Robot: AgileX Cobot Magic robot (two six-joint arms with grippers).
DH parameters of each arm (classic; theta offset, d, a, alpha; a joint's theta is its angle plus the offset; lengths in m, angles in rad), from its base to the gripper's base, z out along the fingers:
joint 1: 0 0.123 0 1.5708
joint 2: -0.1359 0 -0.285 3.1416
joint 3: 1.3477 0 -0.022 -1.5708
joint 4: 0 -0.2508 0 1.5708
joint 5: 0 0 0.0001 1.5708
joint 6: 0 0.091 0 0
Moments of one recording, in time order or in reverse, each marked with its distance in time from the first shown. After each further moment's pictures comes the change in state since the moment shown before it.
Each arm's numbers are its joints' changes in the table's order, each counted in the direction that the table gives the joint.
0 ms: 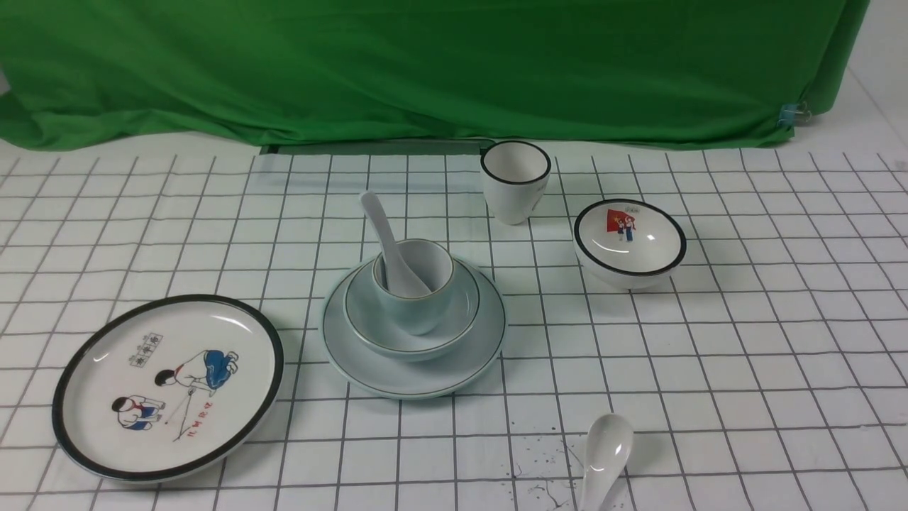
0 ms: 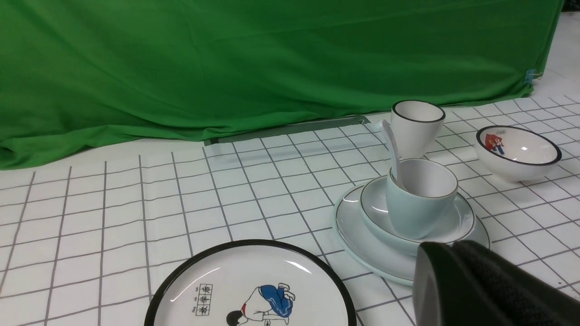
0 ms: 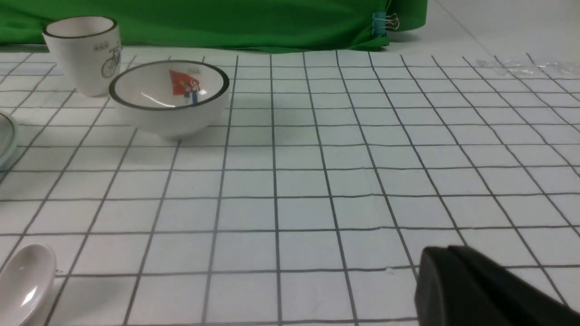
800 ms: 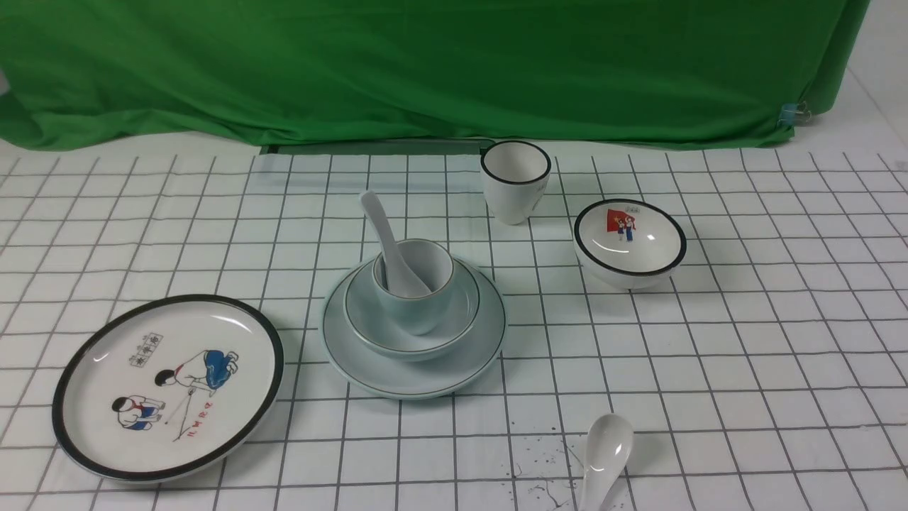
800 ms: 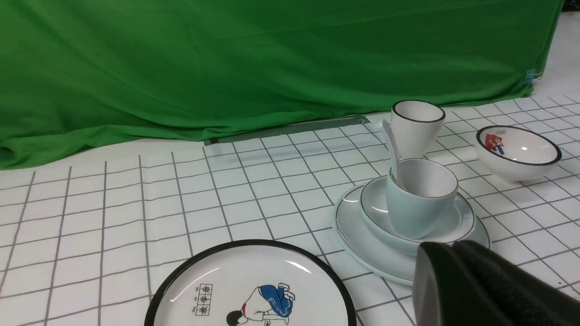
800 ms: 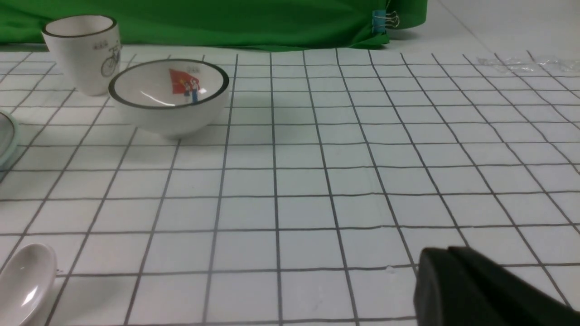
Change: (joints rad) right arm 0.000 0.000 0.000 0.000 0.001 0.004; left arm 0.000 0.000 0.000 0.000 0.000 0.000
